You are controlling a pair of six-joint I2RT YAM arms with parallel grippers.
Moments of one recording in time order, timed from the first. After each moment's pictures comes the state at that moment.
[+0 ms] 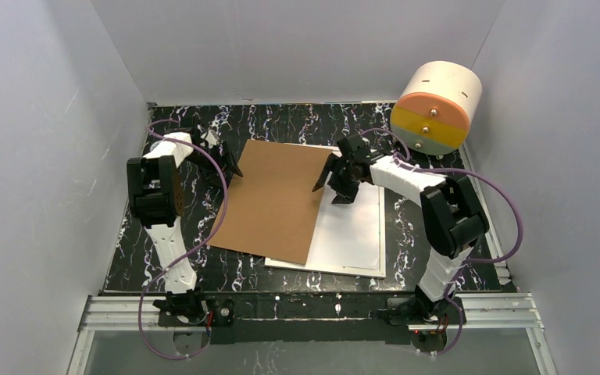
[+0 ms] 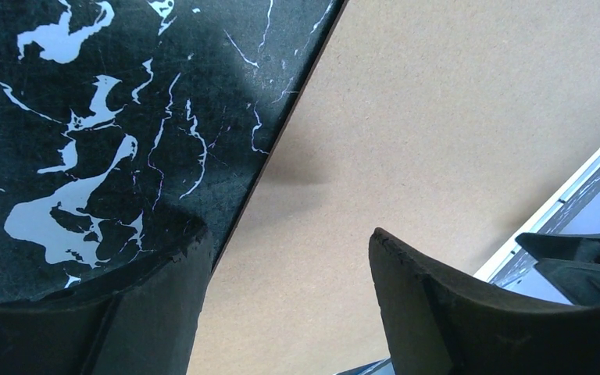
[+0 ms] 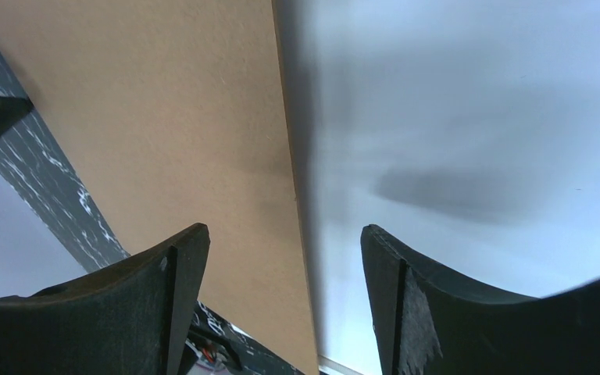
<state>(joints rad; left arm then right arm) 0.06 2.10 1.53 -0.79 0.46 -0.27 0.54 1.78 1.22 -0.48 -0.20 0.95</state>
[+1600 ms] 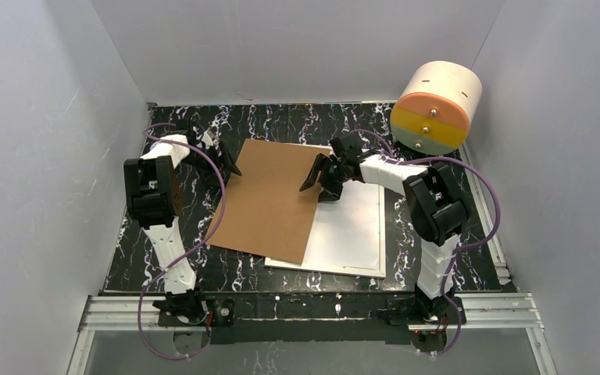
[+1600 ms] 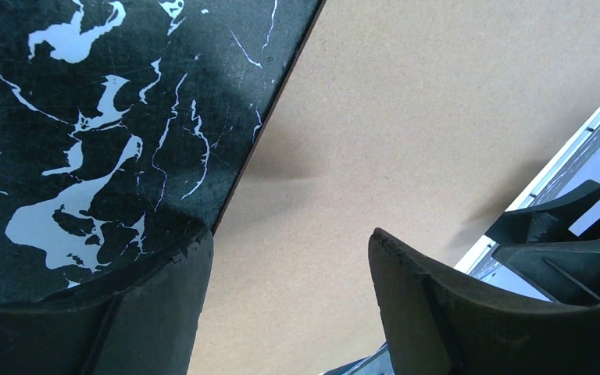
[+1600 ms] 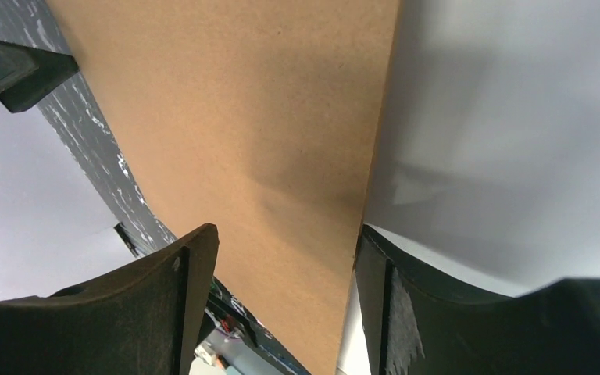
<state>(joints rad) 0.08 2.09 1.50 -0.75 0.54 -0.30 0.55 1.94 1.27 -0.34 -0.40 0.93</state>
